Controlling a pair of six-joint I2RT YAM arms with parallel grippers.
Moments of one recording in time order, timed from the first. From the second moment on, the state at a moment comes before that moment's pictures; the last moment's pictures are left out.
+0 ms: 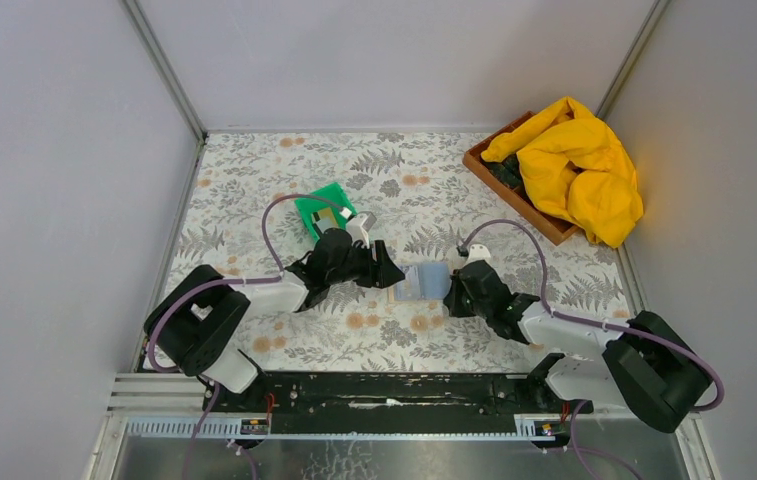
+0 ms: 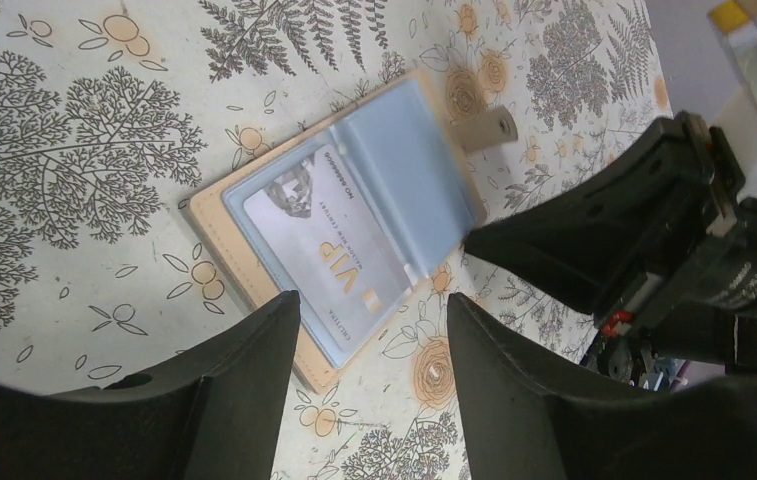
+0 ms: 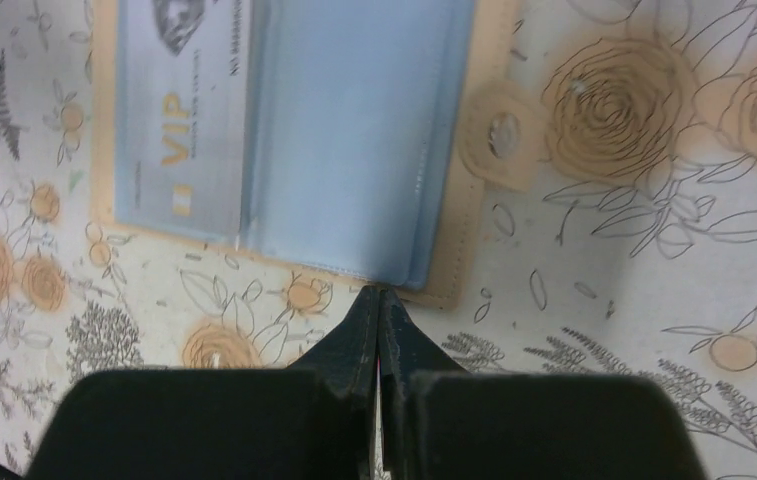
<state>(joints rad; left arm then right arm) -0.66 1.54 0.58 0.48 0.32 -0.63 0.73 1.18 0.33 0.07 0.12 0.57</state>
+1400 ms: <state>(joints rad) -0.64 1.72 0.67 0.39 0.36 -0.70 0.61 1.43 0.43 0.46 -0.21 0.52</state>
